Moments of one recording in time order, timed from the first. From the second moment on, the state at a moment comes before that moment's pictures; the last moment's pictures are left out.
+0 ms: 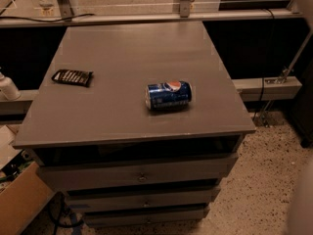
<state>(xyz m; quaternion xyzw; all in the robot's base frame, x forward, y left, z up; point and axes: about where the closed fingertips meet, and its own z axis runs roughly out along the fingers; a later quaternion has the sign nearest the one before) 0.806 -0.086 1.187 -0.21 0.70 0.07 0.68</state>
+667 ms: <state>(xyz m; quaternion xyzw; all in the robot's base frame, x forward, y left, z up) 0.762 -0.101 1.223 -0.19 0.68 0.07 0.71</state>
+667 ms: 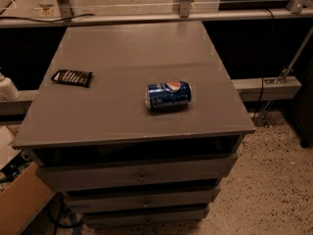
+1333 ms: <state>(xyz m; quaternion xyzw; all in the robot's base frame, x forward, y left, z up) 0.699 -0.118 1.205 -0.20 0.70 0.07 0.68</state>
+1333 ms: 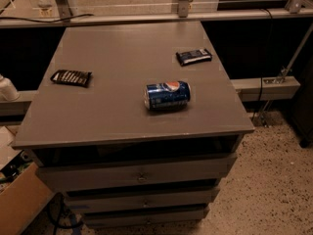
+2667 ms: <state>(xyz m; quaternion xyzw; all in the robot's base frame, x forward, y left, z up) 0.646 -0.116 1.191 -0.20 0.72 0.08 0.66</state>
